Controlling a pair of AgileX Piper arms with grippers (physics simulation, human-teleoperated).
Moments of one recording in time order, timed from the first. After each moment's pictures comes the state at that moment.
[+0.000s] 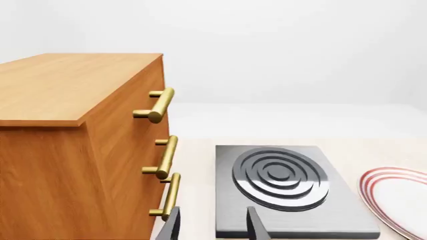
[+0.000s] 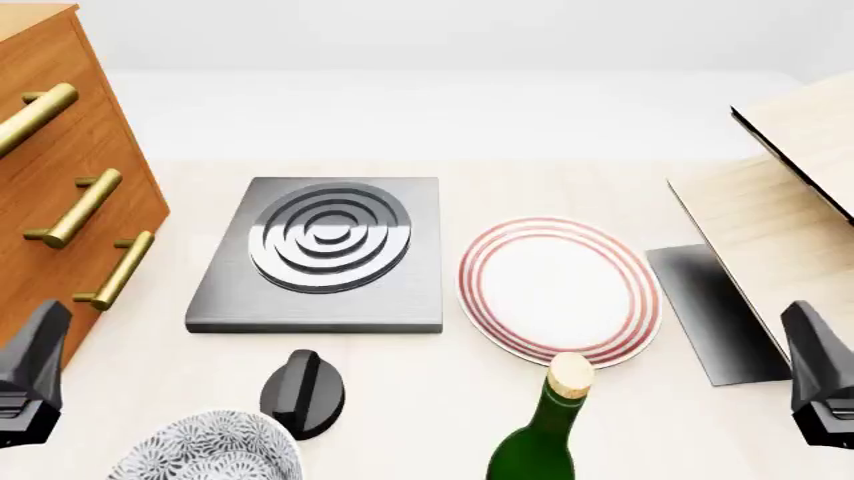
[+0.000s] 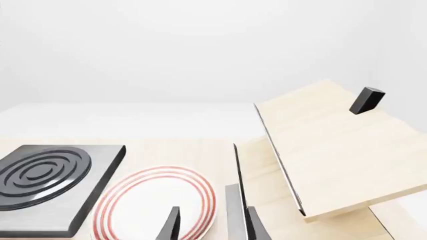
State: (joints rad) left arm 0.01 0.01 0.00 0.00 0.00; right arm 0.00 0.00 0.00 0.00 0.00
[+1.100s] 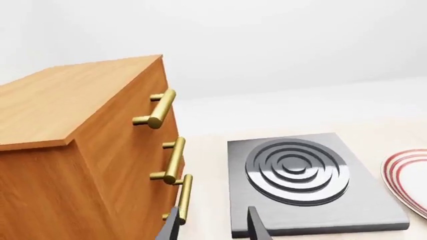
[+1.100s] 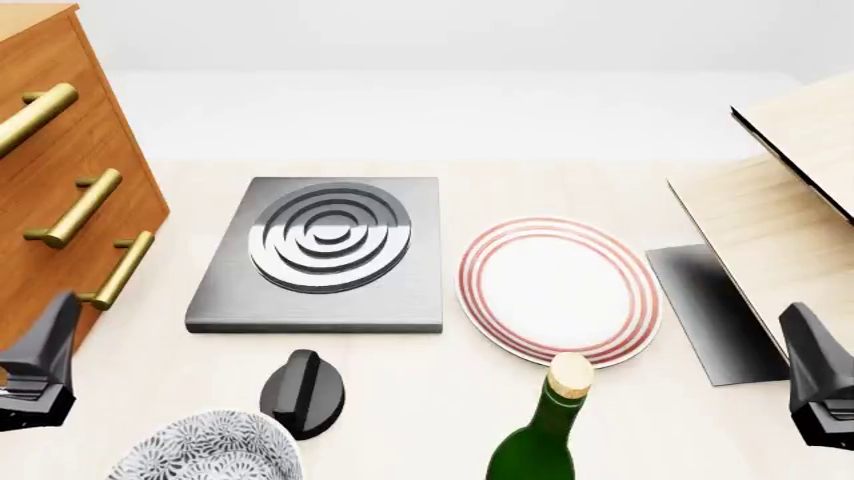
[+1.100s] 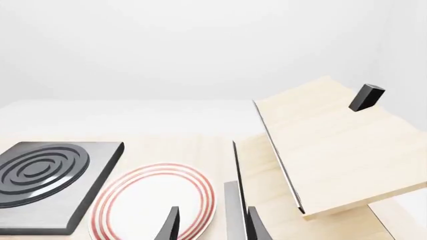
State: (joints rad) left arm 0.02 0.16 0.00 -0.13 0.12; right arm 0.00 0.00 0.00 0.02 0.00
